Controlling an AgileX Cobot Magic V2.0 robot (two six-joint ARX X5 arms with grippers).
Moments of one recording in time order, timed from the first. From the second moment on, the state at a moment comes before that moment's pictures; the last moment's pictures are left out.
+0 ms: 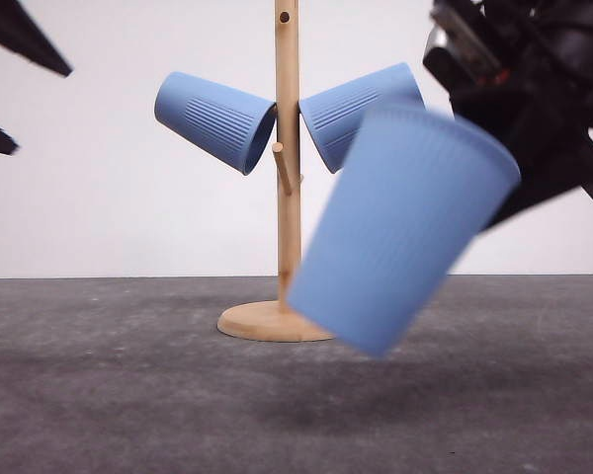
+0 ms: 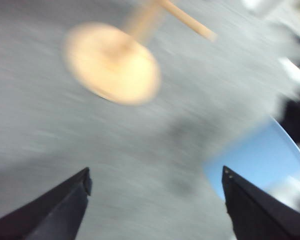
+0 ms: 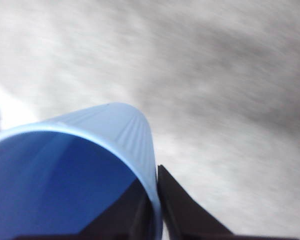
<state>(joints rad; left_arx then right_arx) -0.15 0.89 0.71 -0.54 0.75 -0.13 0.44 1.33 0.94 -0.79 -0.67 0.21</state>
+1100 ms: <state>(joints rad) -0.60 1.27 0.71 -0.11 1.20 -0.13 0.42 1.33 0.95 -0.80 -1.14 0.20</state>
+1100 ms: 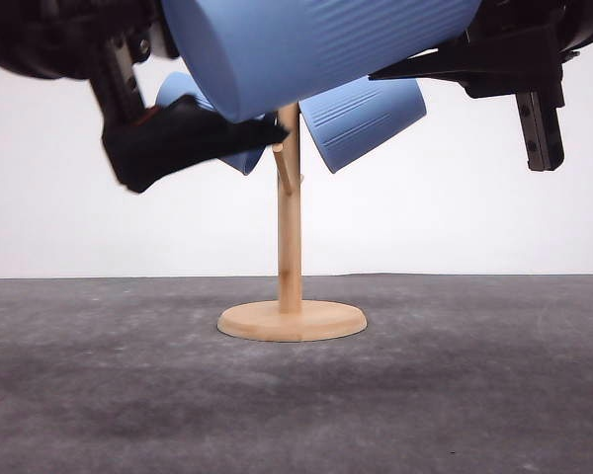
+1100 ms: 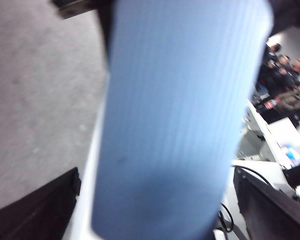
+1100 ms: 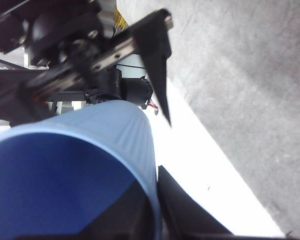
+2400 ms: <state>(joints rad) -0.62 1.27 0.71 -0.09 1.20 -0.13 0.42 1.33 0.96 -0.79 -1.12 0.19</state>
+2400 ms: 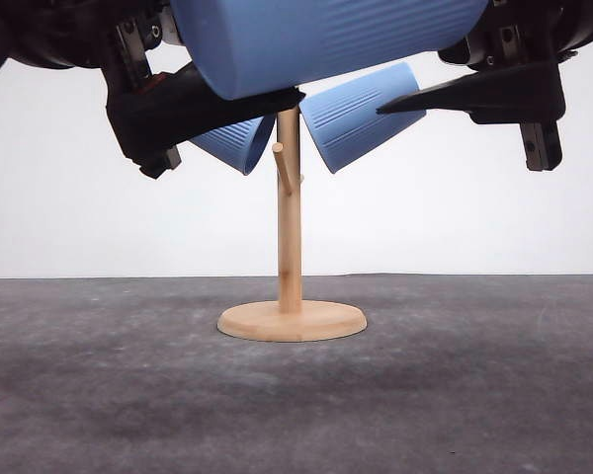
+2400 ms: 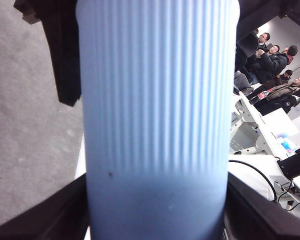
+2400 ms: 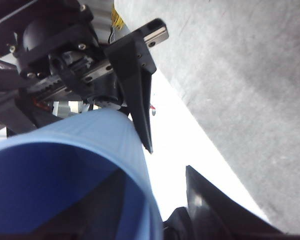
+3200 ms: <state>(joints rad) -0.62 1.27 0.71 -0.09 1.00 -0.35 0.08 1.32 1.05 -0.81 -1.04 0.11</state>
